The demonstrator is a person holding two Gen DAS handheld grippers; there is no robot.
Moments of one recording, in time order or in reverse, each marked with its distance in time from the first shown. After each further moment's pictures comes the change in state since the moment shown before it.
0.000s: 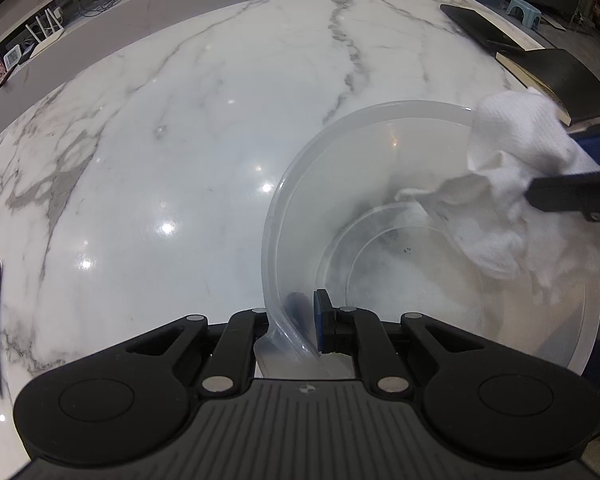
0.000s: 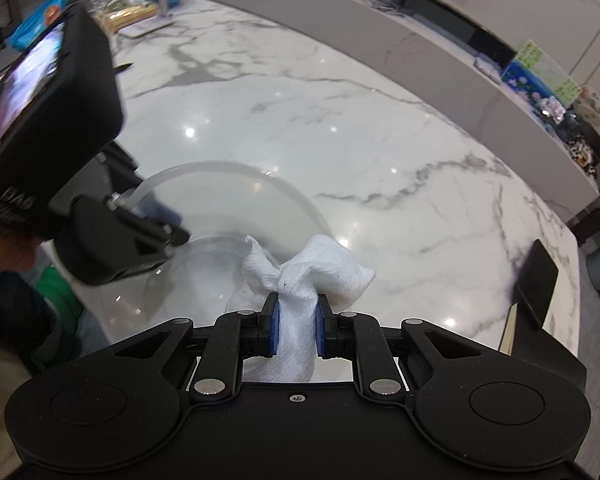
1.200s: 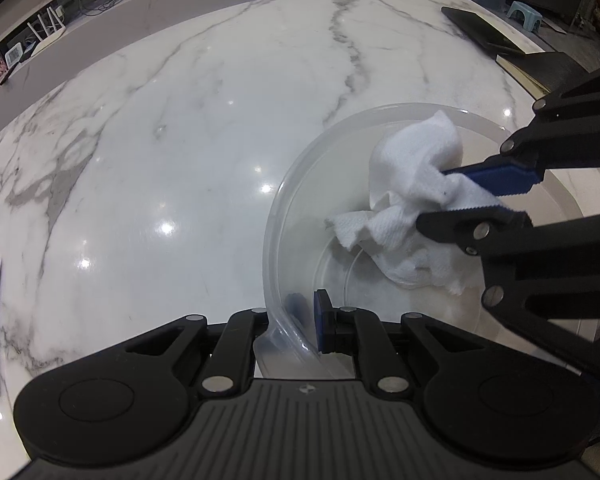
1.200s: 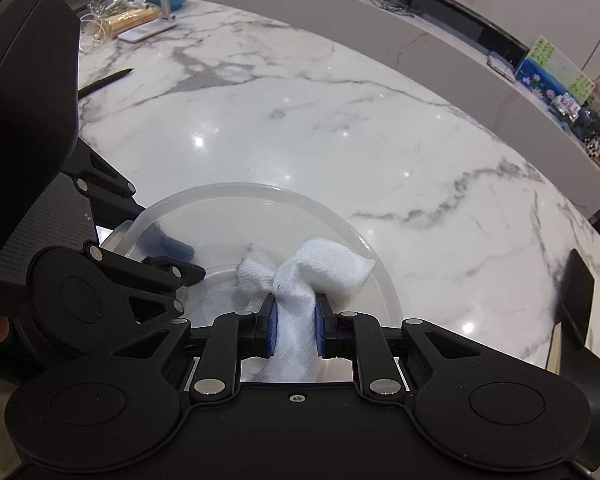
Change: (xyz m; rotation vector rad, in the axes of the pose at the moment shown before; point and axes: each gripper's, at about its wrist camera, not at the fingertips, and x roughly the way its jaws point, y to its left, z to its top) left arm 0.001 0.005 0.000 -0.010 -0.005 -0.009; right arm 0.044 0.026 0.014 0.019 -0.010 0.055
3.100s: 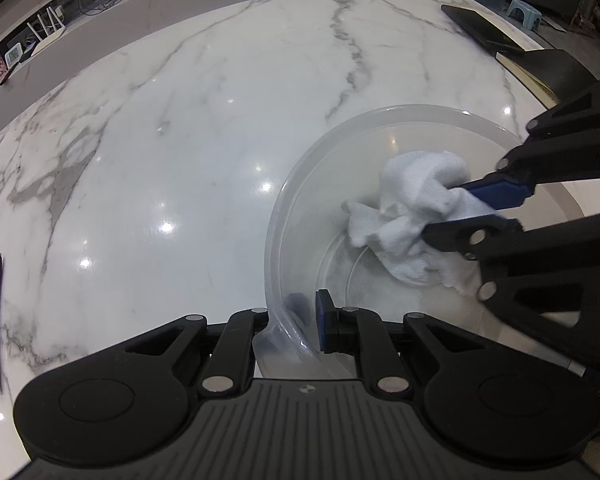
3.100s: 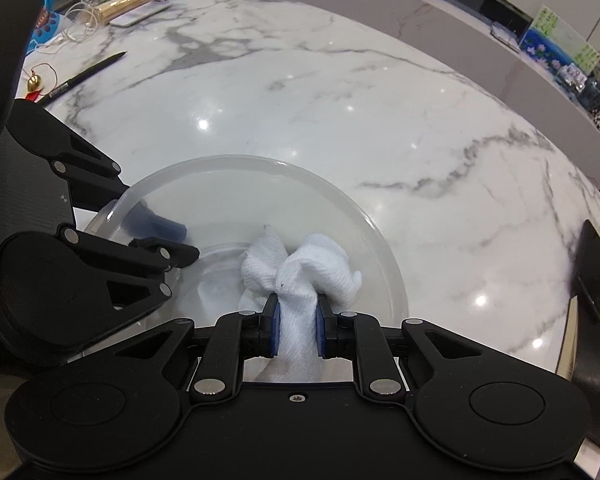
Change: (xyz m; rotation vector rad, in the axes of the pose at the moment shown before) left arm -0.002 0.003 -0.003 0.004 0.005 0.004; right arm 0.012 0.001 -0.002 0.027 0.047 0.035
